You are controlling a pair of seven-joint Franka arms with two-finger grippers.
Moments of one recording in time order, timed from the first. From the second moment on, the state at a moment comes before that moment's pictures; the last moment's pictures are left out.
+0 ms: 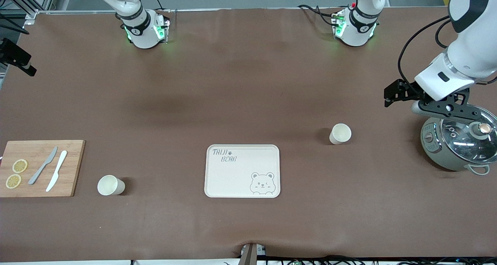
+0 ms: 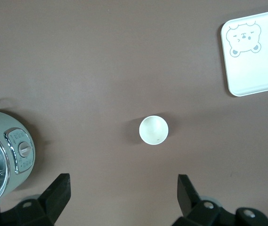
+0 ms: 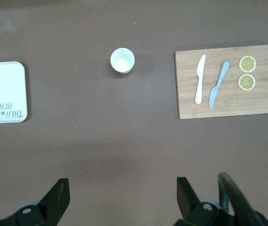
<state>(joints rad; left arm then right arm) 0.02 0.08 -0.19 -1.60 -0.01 1.70 0.04 -0.07 -0.14 -0.02 -1.61 0.02 1.58 -0.04</state>
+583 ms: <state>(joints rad) -0.01 0.17 -0.21 -1.62 -0.01 1.79 0.05 -0.07 -0.14 -0.03 -1.61 0.02 1.58 -0.04</state>
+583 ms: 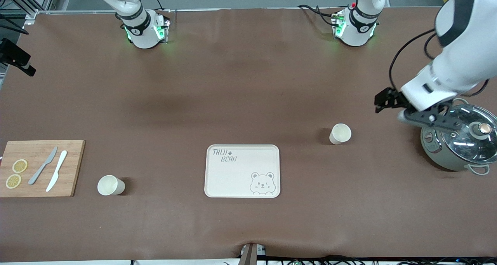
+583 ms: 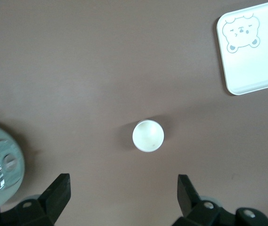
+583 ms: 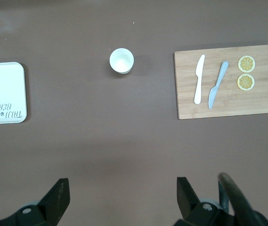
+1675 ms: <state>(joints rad) 0.05 0.31 -0.21 -2.11 0.07 2.52 0.06 -0.07 -0.14 -0.03 -1.61 0.02 1.59 -0.04</state>
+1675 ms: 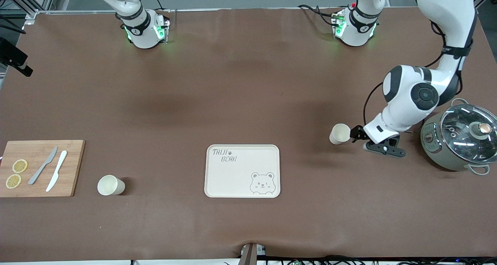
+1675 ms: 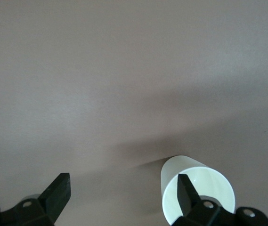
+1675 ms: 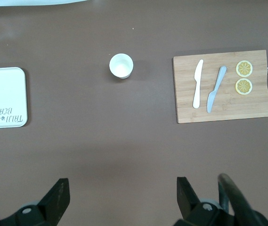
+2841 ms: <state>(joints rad) 0.04 0.30 -0.21 -2.28 0.07 2.75 0.04 -0.05 0.21 -0.02 -1.60 0.02 1.78 -0.04</state>
